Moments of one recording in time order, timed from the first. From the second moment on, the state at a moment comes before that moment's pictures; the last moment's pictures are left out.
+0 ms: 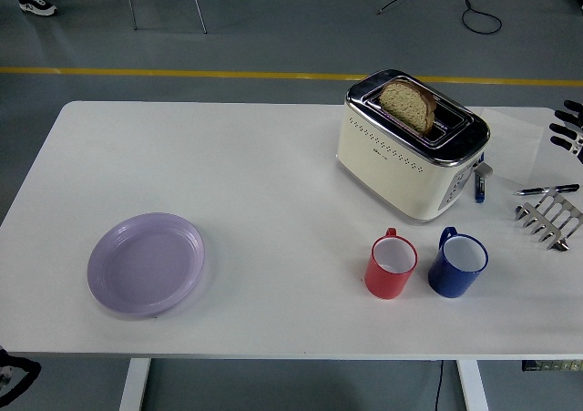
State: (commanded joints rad) left arm 0.07 0.17 -1.57 -1.28 0.90 0.29 -0.53; right arm 0.16 -0.35 1.61 1.38 -0.94 0.09 -0.01
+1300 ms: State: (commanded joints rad) left arm 0.02 0.19 -1.34 -0.97 1.00 0.22 -0.52; right arm 0.15 -0.34 1.62 1.38 -0.93 0.10 -0.01
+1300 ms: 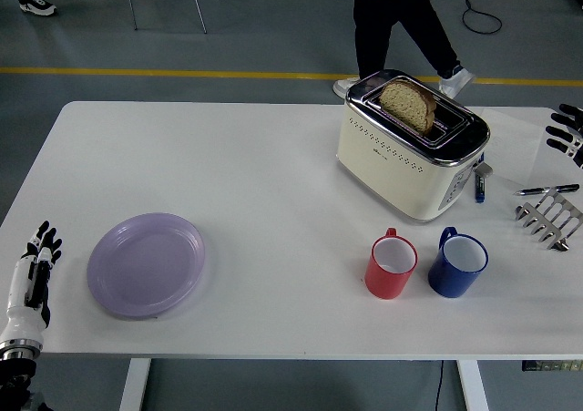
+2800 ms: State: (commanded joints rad) left arm 0.00 0.15 -1.29 -0.96 1.02 0.15 -0.48; right arm 0.17 -0.33 1.60 1.37 -0.92 0.11 -0.01
